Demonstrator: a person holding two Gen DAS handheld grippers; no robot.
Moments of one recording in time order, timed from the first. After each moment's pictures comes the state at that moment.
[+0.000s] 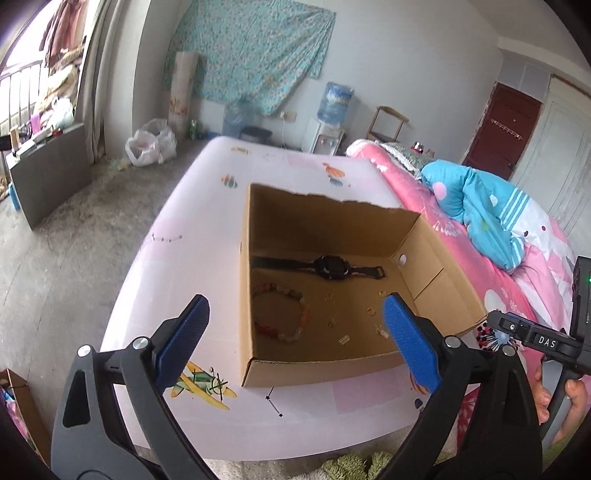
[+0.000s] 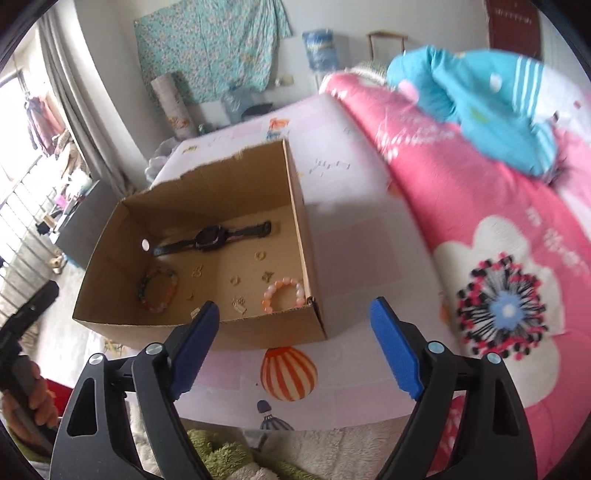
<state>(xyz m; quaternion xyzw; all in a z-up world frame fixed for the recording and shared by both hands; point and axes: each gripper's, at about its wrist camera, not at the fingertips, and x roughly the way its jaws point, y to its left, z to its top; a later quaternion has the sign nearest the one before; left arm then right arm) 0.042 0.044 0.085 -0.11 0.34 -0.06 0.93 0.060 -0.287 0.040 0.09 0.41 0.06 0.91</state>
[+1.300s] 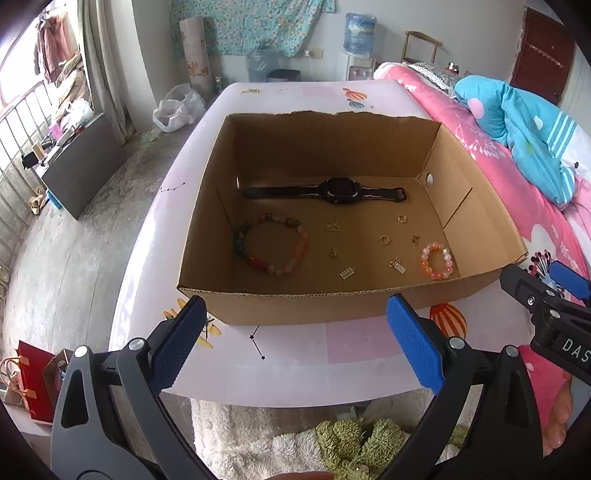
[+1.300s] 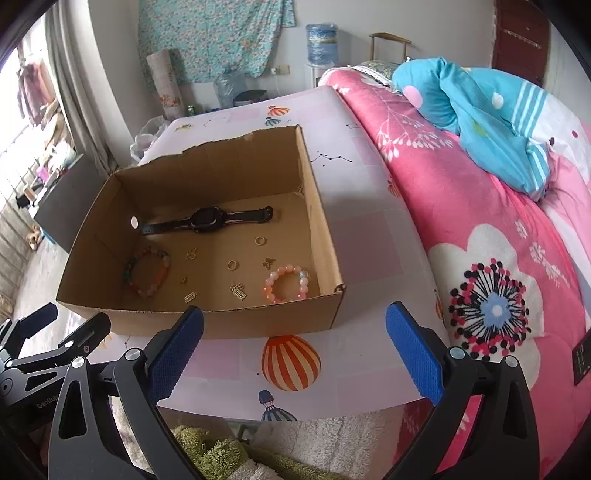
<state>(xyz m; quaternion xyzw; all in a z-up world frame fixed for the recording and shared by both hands) 0.048 -0.032 0.061 -0.01 0.48 0.03 0.88 0.061 -0.251 0.037 0.03 0.44 0.03 0.90</state>
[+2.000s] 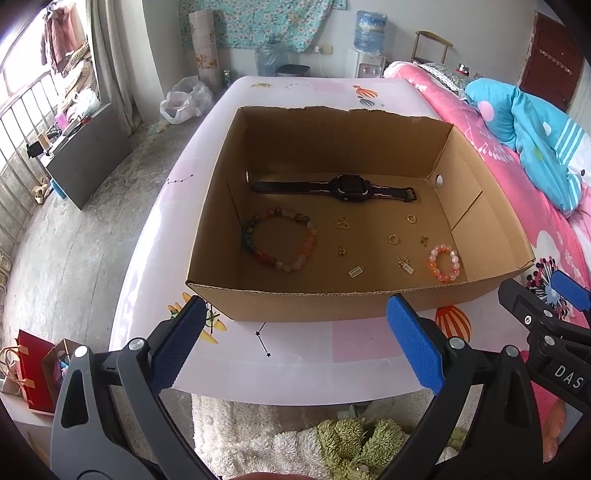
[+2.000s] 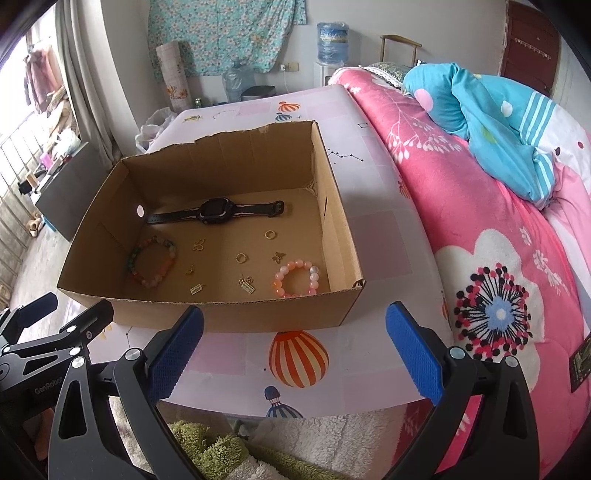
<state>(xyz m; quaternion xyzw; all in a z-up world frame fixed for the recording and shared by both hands) 0.051 -0.028 0.061 -0.02 0.48 0.04 0.87 0.059 -0.238 0.037 0.01 0.44 0.04 0.90</state>
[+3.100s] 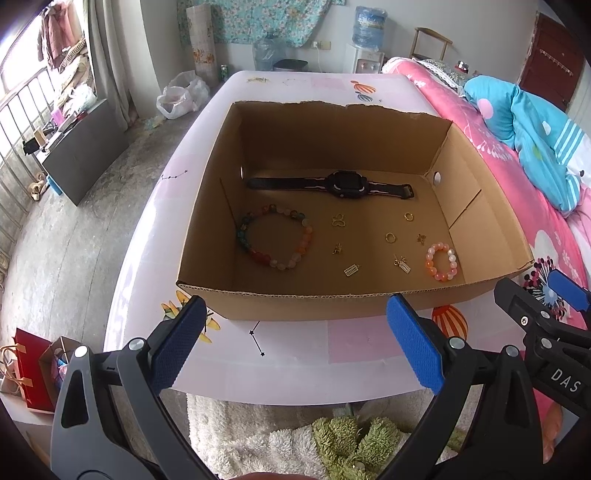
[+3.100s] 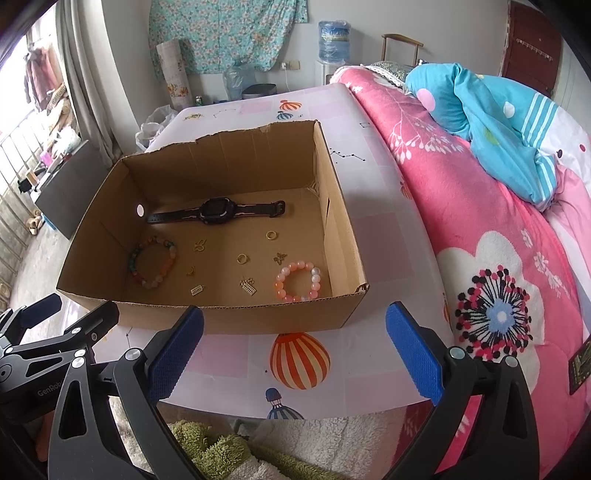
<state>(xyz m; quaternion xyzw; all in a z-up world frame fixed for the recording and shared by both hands) 0.055 -0.029 0.058 -0.03 0.49 0.03 0.87 0.064 -0.237 0.038 0.01 0.44 0.04 0.90</state>
